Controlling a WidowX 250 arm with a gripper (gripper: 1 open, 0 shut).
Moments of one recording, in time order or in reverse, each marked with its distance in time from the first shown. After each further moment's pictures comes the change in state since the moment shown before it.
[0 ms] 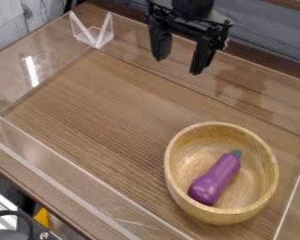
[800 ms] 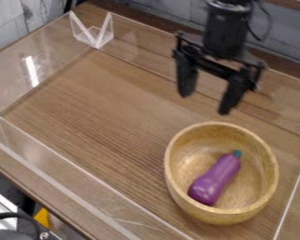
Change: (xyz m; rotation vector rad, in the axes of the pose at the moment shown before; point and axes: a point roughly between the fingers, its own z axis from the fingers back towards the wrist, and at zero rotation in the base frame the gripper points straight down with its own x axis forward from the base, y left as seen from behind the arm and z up) arm -0.028 -0.078 -0.023 -0.010 0.111 -0.151
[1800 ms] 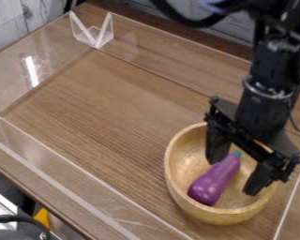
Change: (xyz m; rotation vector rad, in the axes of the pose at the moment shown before) arm -0.033 -0.047 -0.041 0.010 -0.055 -0.199
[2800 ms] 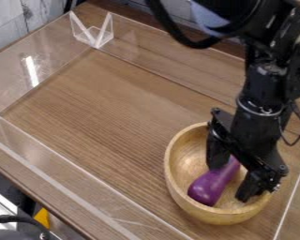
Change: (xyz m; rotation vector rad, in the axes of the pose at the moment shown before) arm 0.011 0.015 -0.021 0.003 -0.021 -0.089
